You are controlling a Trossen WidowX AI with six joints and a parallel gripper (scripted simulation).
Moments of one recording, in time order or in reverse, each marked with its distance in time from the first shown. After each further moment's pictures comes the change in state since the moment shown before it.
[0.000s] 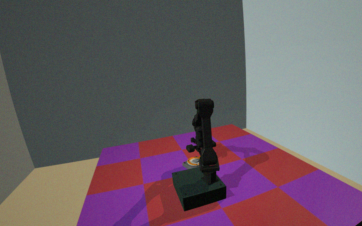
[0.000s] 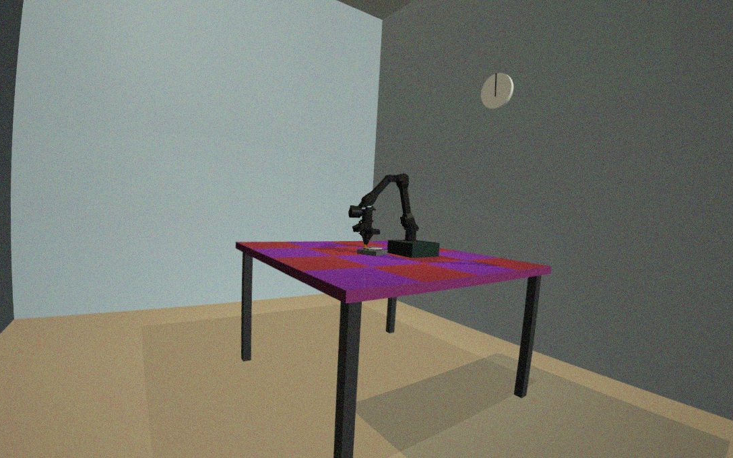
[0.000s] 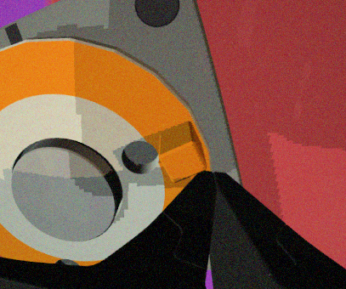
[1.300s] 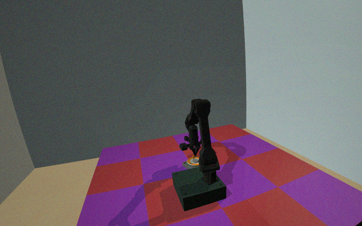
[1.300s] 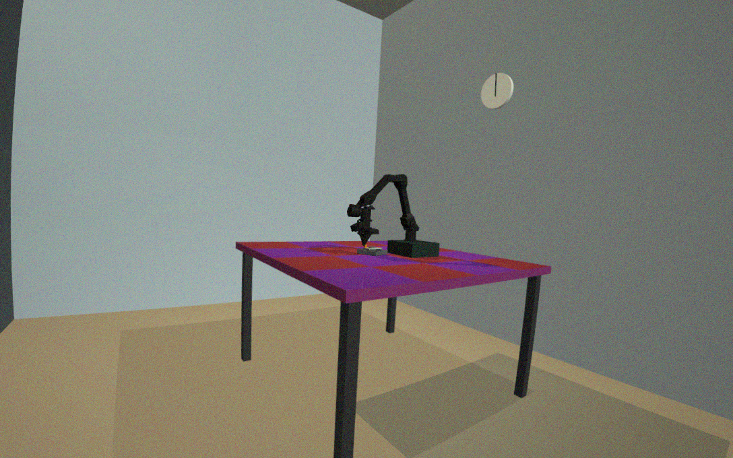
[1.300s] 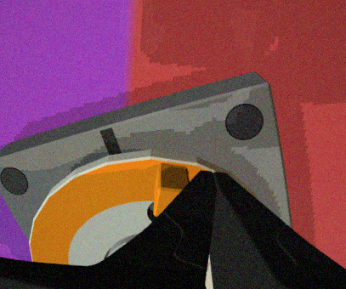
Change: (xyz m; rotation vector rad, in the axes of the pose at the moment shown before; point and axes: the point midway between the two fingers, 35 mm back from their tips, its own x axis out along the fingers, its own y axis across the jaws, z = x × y) arm -0.005 0.035 0.036 0.000 -0.017 0.002
